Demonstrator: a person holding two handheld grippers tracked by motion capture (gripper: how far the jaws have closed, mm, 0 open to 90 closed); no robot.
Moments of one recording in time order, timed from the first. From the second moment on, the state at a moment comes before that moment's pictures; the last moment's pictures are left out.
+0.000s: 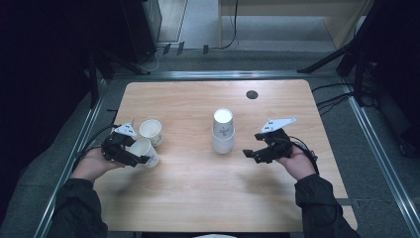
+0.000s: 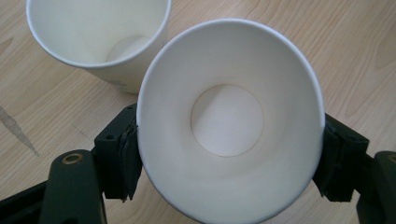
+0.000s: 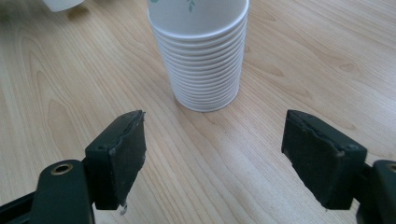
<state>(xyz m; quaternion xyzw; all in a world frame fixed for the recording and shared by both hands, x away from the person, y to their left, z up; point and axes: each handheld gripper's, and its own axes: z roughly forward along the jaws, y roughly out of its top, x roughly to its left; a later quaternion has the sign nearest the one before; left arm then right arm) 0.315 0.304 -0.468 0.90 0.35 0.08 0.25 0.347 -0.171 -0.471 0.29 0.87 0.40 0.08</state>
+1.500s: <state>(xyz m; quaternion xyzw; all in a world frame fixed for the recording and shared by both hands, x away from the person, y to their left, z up) 0.317 0.298 -0.477 0.91 0.32 0.06 0.24 0.345 -0.180 -0.470 0.30 0.86 0.41 0.08</state>
